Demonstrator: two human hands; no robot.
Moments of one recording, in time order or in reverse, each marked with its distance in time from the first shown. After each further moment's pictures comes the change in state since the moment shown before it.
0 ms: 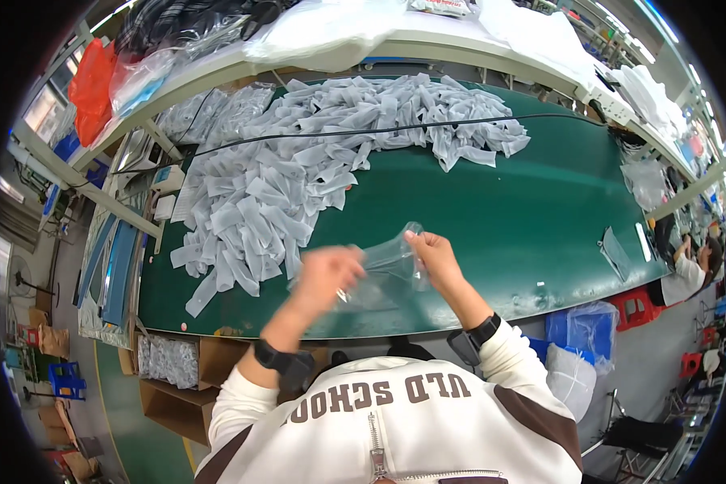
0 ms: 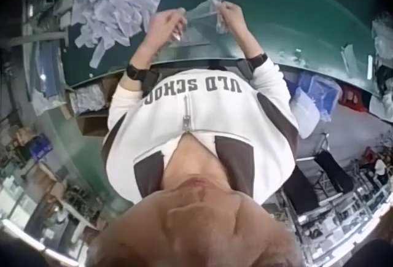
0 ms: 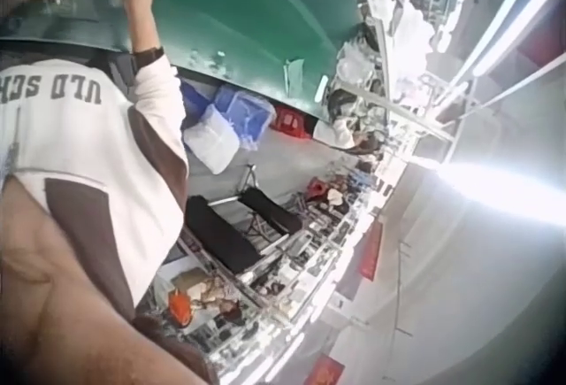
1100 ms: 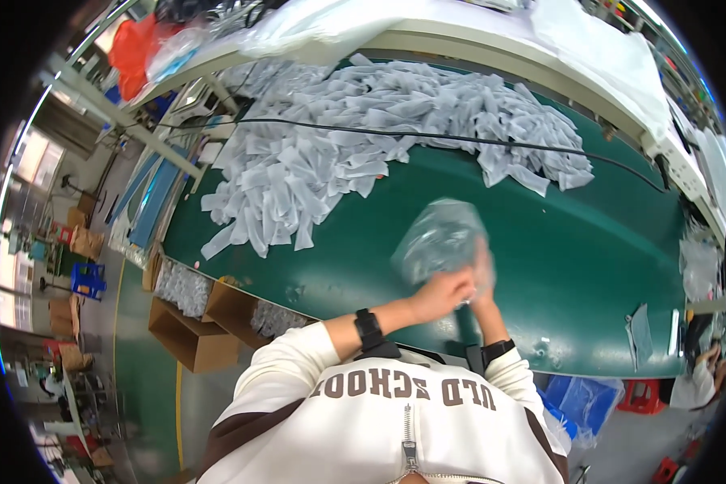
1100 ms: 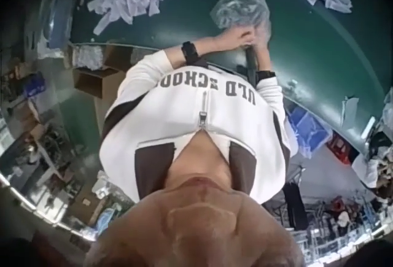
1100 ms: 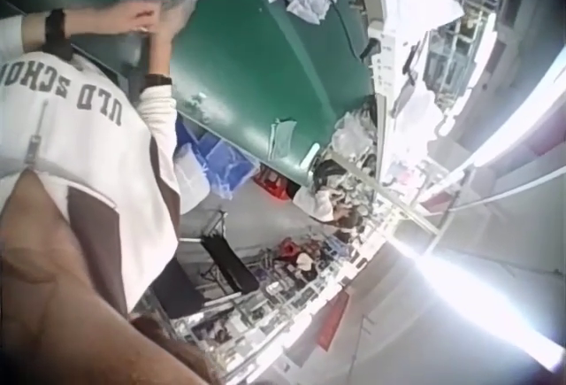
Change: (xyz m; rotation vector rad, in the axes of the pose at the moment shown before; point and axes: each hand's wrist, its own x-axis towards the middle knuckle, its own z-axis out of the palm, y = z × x) left_hand 0.102 -0.025 0.225 -0.045 0.090 0.302; right_hand 0.057 0.102 -0.150 -0.877 0.154 -0.717
